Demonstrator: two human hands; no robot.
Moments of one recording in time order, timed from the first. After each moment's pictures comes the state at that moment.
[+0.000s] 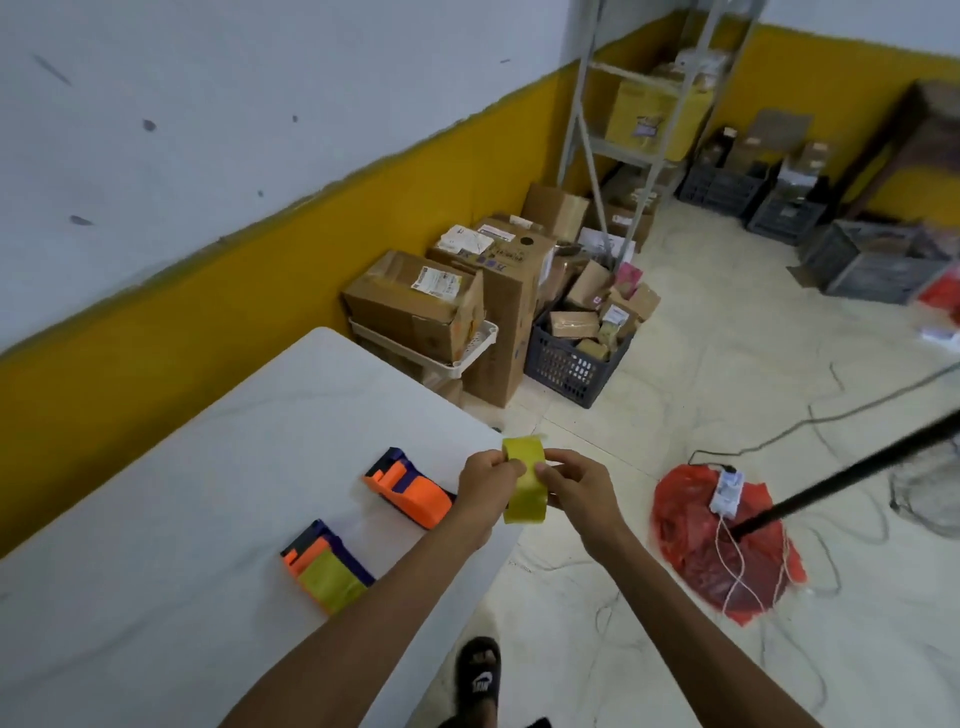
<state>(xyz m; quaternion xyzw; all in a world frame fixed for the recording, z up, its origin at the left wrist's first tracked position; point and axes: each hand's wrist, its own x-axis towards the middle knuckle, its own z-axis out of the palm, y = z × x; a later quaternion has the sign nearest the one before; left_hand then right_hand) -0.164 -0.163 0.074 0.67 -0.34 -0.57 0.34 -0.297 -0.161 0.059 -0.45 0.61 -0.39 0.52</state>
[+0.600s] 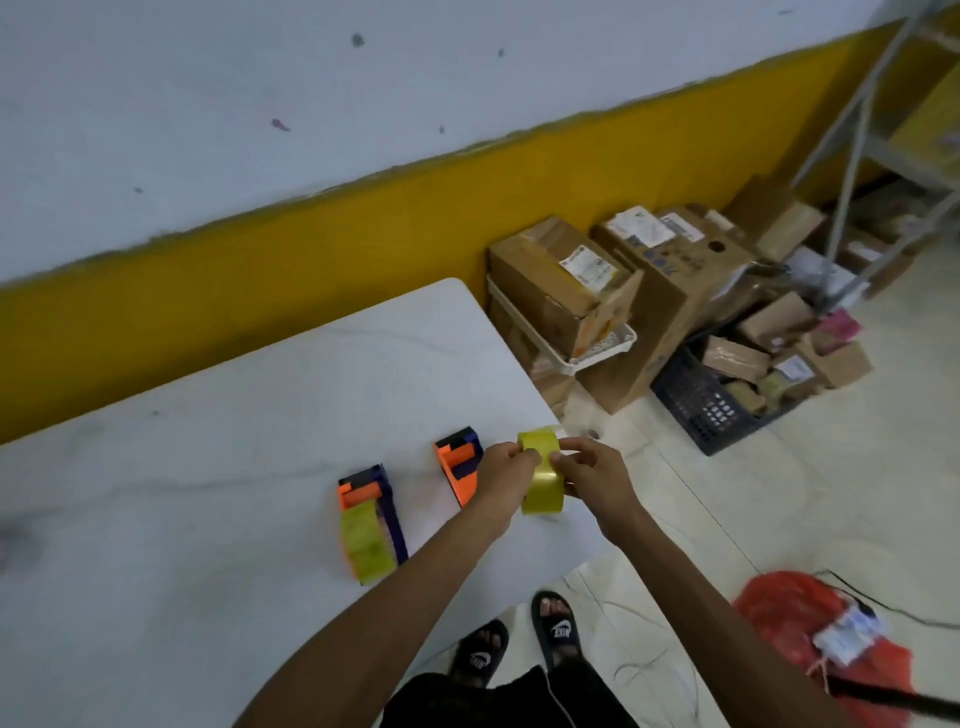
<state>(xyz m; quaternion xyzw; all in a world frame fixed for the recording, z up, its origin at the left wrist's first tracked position) -0.129 -0.212 0.051 0.73 -0.11 -0.51 0.43 -0.244 -0.275 0.032 -0.54 0.53 -0.20 0.62</state>
